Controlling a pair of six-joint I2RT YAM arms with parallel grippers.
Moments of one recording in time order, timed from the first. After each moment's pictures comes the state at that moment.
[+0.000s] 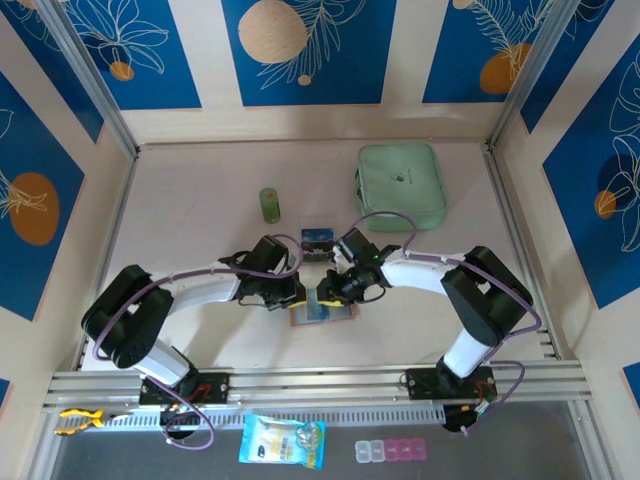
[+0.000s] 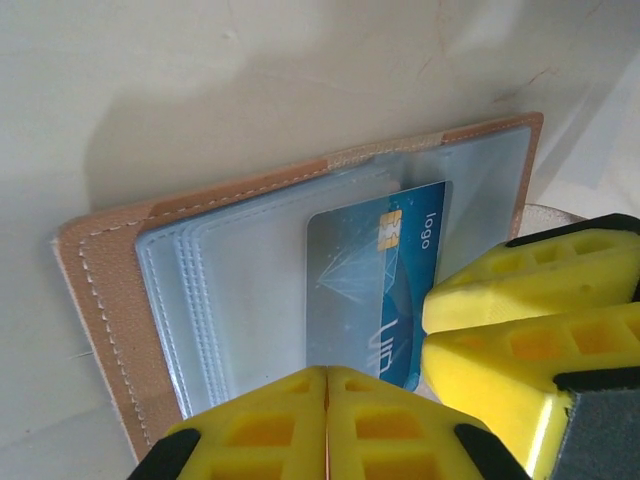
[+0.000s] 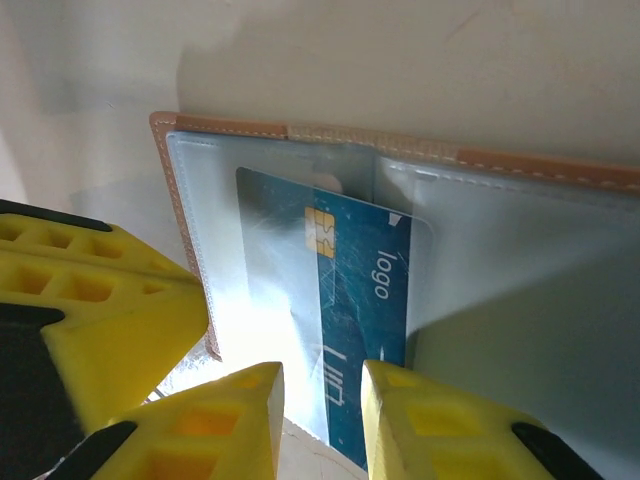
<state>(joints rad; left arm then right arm) -0.71 1.53 0.72 -0.24 0.45 -0.92 0.71 1.65 0.82 -0.31 -0.55 0.77</state>
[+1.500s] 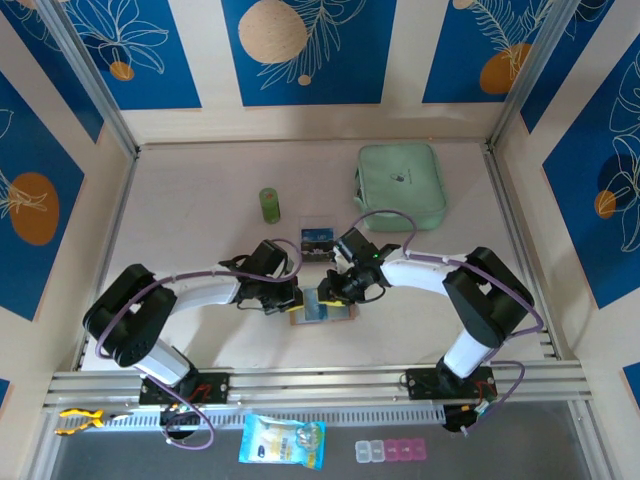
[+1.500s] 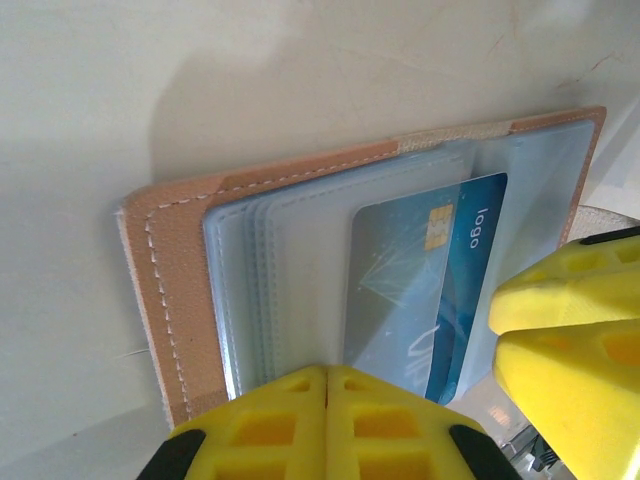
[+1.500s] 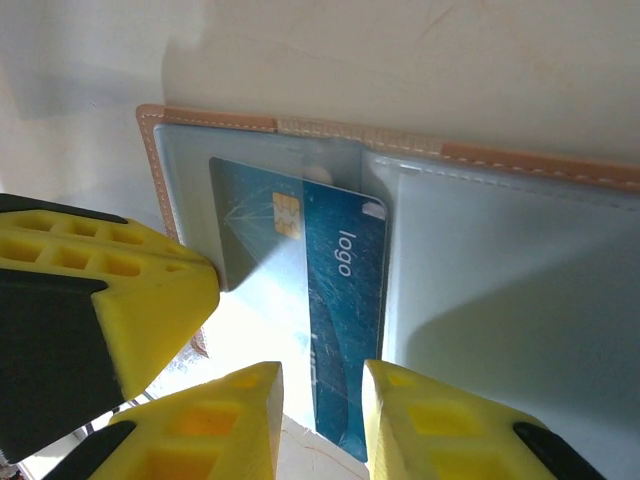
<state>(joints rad) -0.71 1.55 0.68 -0.22 0.44 -0.91 0.72 1.64 0.83 -0.36 -0.50 0.76</state>
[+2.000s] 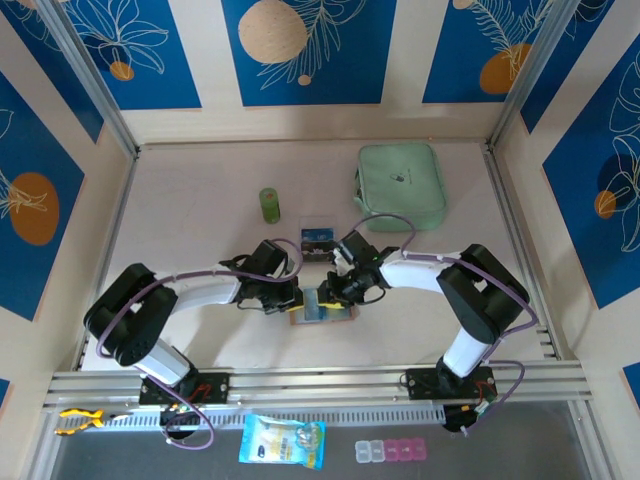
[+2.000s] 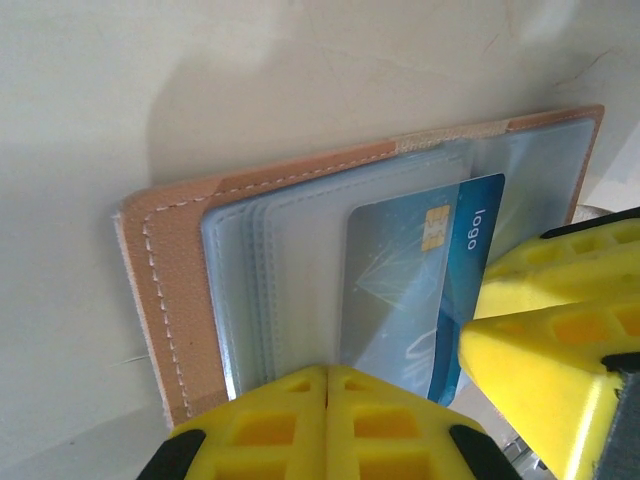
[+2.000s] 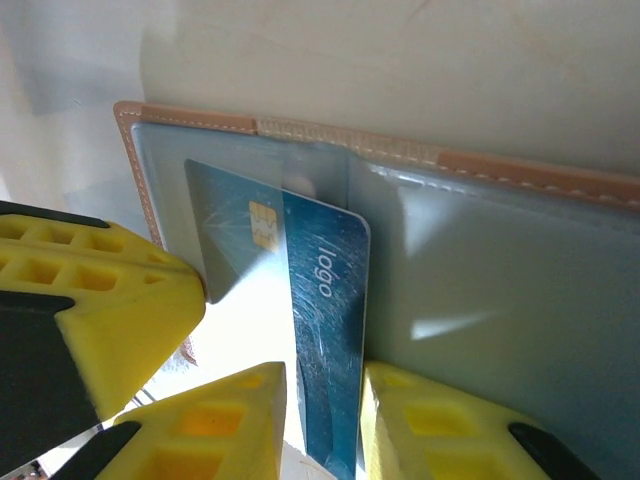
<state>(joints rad) -0.71 1.55 0.69 -0.22 0.44 -0.89 0.70 1.67 0.79 -0.28 -0.56 0.78</state>
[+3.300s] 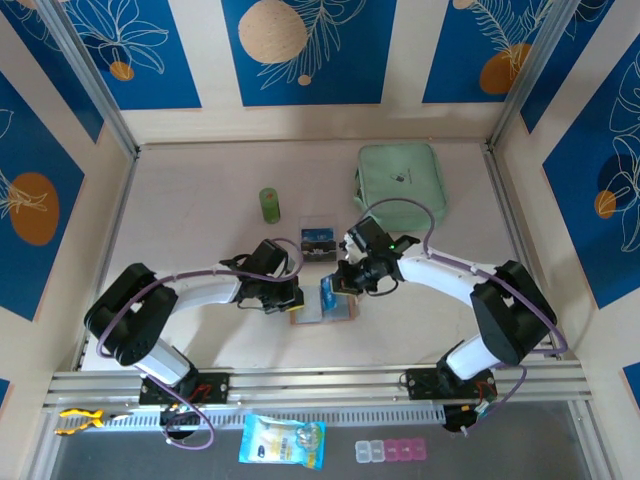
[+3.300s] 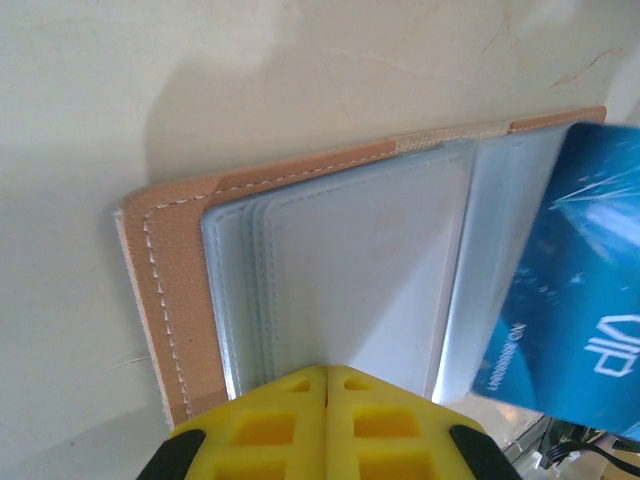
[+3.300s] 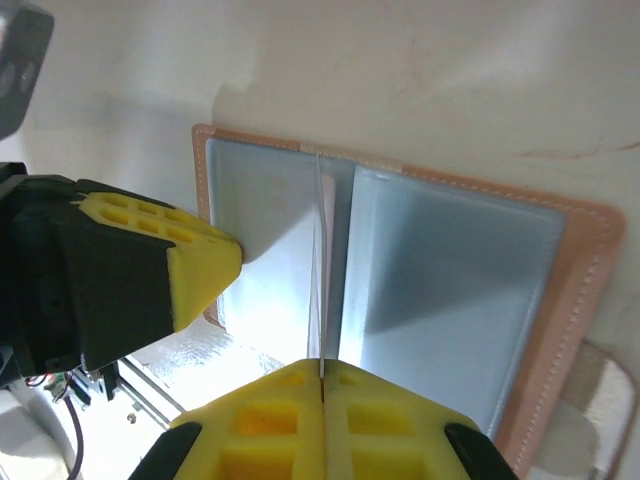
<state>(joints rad) -0.71 1.55 0.69 -0.22 0.44 -0.88 0.64 1.50 0.88 -0.53 -0.46 0.62</state>
